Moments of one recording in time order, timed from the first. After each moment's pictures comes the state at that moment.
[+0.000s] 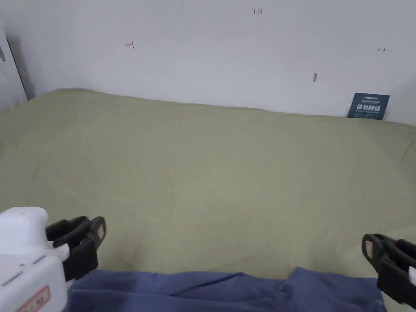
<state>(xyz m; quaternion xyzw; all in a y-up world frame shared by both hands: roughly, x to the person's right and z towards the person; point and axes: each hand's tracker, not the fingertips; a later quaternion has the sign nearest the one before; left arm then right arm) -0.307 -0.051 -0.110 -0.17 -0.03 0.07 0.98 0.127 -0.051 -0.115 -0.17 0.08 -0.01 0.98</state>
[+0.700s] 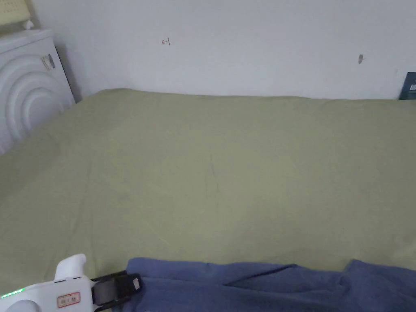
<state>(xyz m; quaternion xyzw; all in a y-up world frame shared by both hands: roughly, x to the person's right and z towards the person) -0.448 -0.201 -0.167 -0.43 -0.05 0.25 0.87 0.121 -0.069 -0.108 -0.25 0.10 0.03 0.96</state>
